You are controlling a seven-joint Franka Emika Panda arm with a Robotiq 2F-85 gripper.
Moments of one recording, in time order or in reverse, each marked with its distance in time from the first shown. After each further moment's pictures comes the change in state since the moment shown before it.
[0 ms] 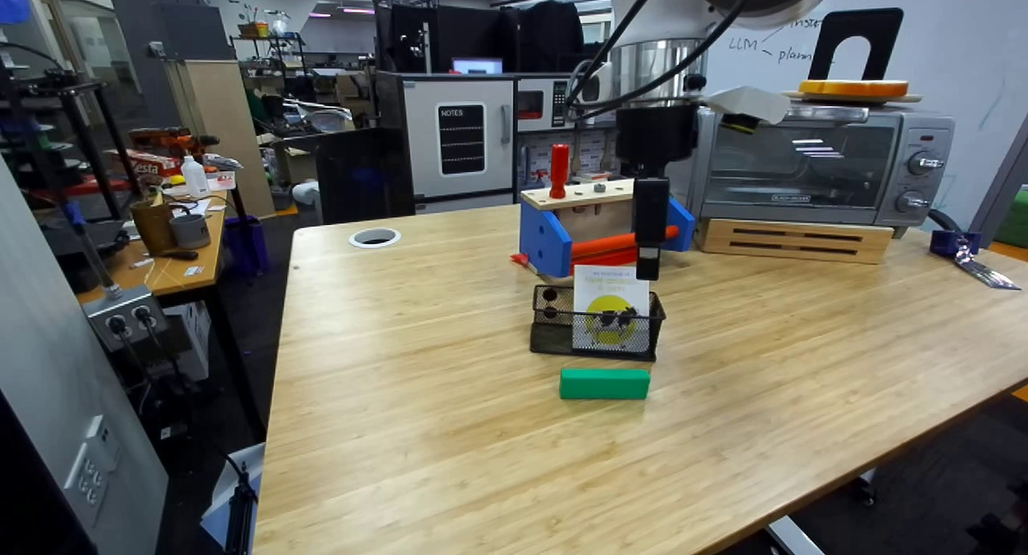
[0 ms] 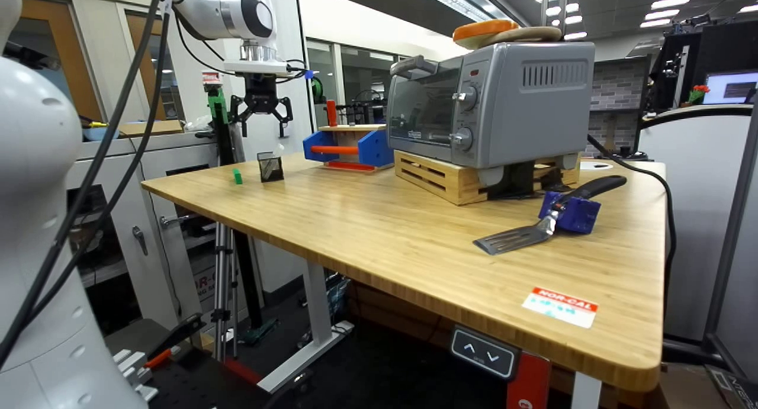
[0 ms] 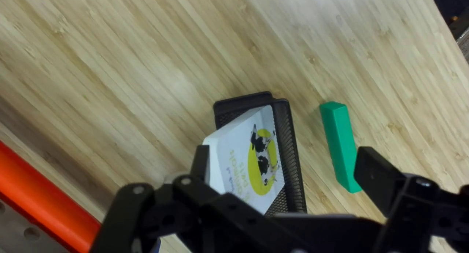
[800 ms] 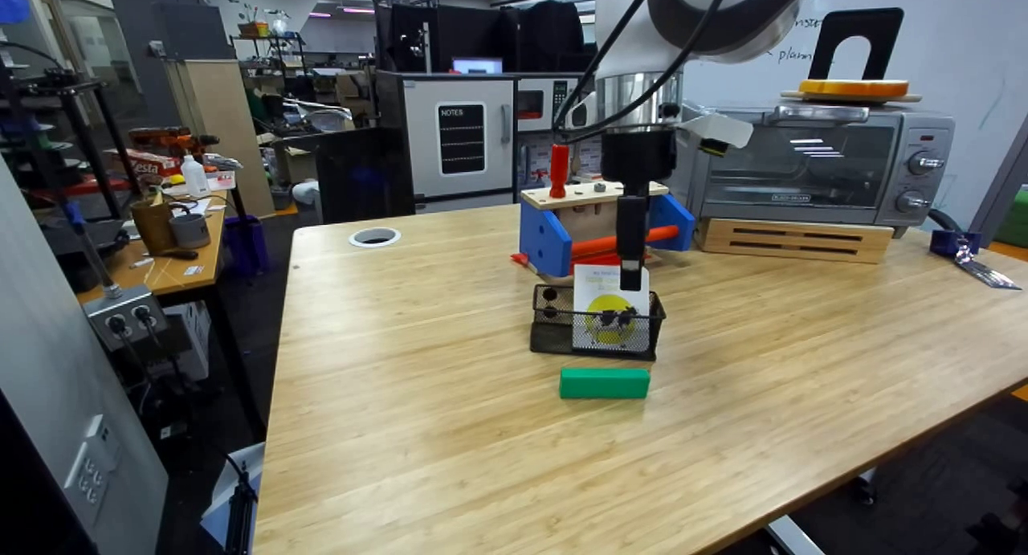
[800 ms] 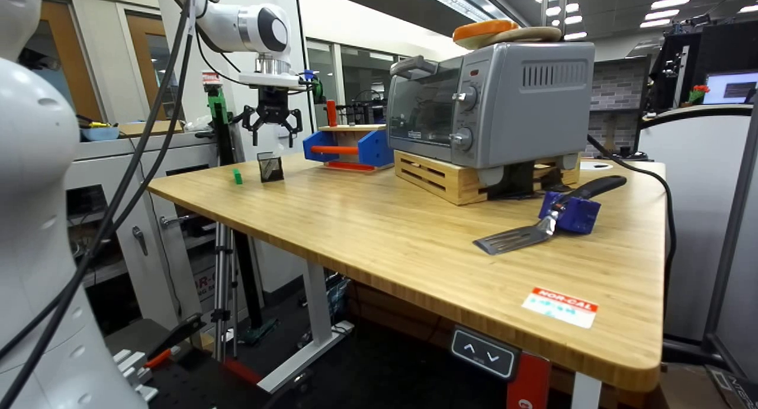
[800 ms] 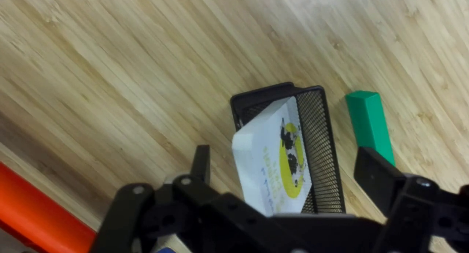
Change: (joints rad) arm -0.020 0.093 -0.011 0.062 0.018 0.000 -0.006
